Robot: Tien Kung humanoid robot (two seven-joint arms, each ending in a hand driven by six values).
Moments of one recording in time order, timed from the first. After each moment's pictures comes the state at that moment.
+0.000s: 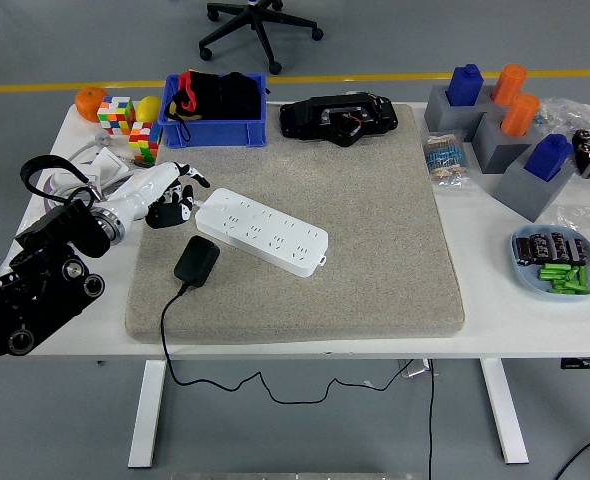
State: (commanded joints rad) left arm -0.68 0.37 -0.63 -1.06 1.57 0.12 0.16; right arm -0.09 -0.28 1.23 0.42 -0.91 -0.06 -0.14
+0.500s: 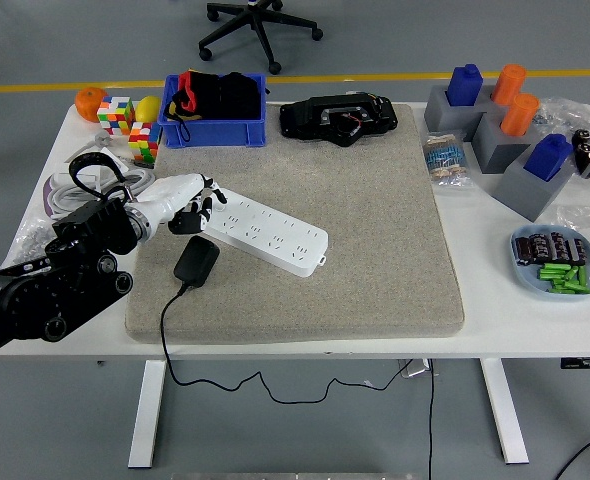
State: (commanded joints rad) left arm -0.80 0.31 -0.46 -0.91 1.59 0.12 0.16; right arm -0.08 -0.28 1.22 0.42 -0.90 -0.06 -0.14
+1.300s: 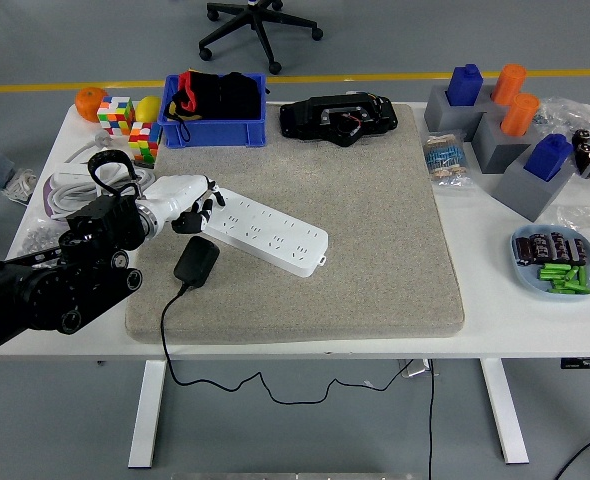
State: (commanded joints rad) left arm -0.84 0.26 -0.39 -0.82 1.63 0.11 0.17; right arm -0.08 -0.28 1.22 0.41 -0.90 -0.06 -0.14
